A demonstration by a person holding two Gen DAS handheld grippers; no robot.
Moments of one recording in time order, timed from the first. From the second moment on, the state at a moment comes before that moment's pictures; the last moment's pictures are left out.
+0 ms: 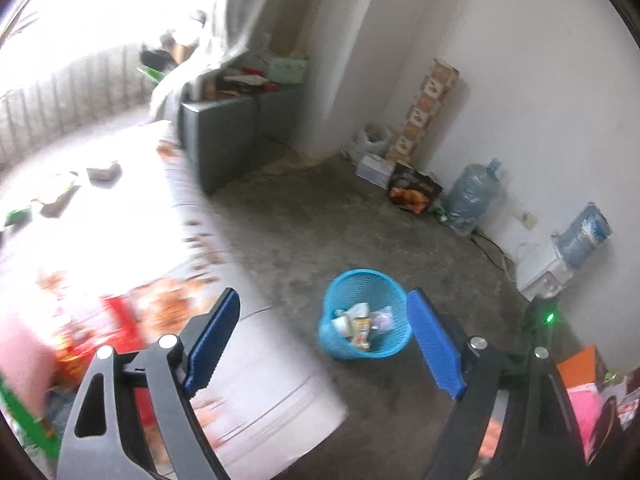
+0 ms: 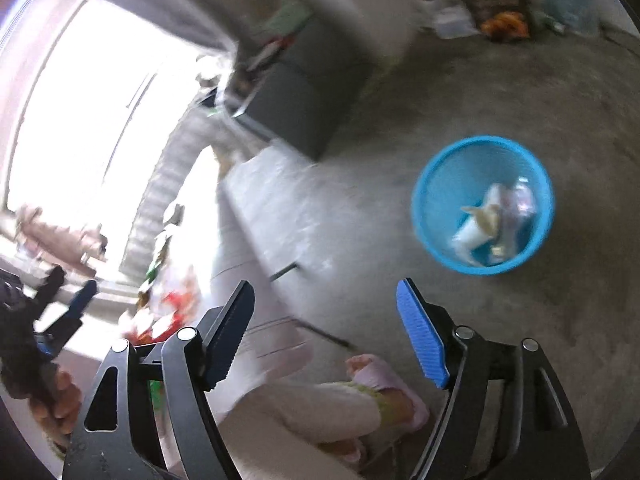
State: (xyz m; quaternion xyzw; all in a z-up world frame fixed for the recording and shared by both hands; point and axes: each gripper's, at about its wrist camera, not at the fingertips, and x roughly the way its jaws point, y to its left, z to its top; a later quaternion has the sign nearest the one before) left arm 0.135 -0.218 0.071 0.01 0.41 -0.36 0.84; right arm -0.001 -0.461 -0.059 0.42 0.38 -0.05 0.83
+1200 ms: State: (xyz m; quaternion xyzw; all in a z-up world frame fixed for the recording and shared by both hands) left arm 0.067 0.047 0.013 -0.12 0.33 -0.21 0.91; right arm 0.155 -0.203 -0.041 0.28 0.49 0.17 0.81
